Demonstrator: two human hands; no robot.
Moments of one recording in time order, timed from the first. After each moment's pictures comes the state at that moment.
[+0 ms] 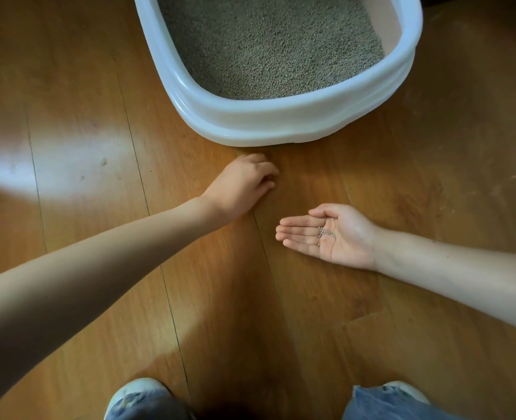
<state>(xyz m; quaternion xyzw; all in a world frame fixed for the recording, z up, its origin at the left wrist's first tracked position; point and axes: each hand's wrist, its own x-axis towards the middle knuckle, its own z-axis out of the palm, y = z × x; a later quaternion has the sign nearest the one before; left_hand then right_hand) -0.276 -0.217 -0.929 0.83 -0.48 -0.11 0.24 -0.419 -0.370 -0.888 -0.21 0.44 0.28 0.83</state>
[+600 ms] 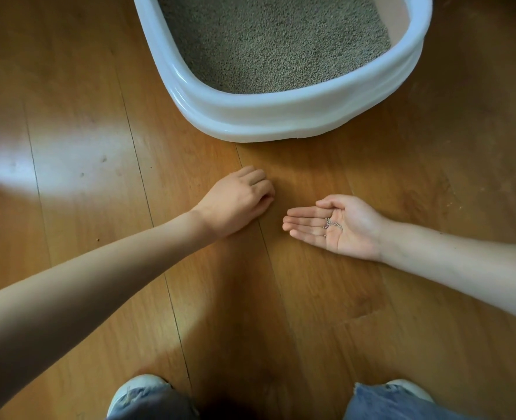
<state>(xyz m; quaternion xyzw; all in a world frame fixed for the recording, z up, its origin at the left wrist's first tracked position) -0.295 -0.194 -0.934 0.79 -0.57 -0.06 0.22 -0.413 -0.379 -0.893 -0.22 0.45 0.27 0.83</state>
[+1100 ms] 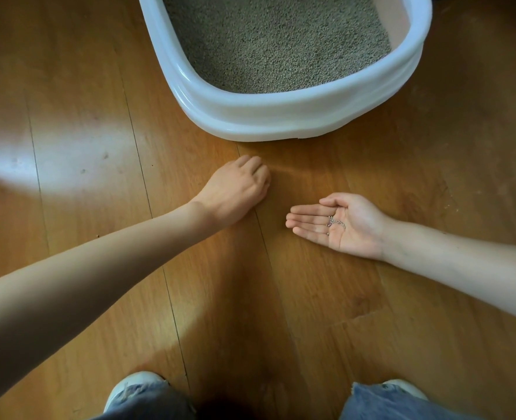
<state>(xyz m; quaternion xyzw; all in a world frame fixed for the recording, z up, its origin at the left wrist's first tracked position) -0.286 -0.201 -0.934 0.82 -0.55 0.02 0.14 -0.414 -0.383 -0.891 -0.23 0.45 0.26 0.83</state>
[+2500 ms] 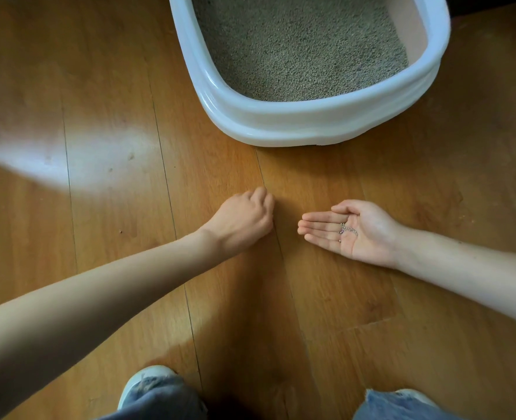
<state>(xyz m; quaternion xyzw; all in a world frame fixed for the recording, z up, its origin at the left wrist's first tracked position) -0.317 -0.170 -0.930 0.83 -0.56 -0.03 0.04 -0.413 -0.374 -0.883 -0.25 0.44 0.27 0.82</state>
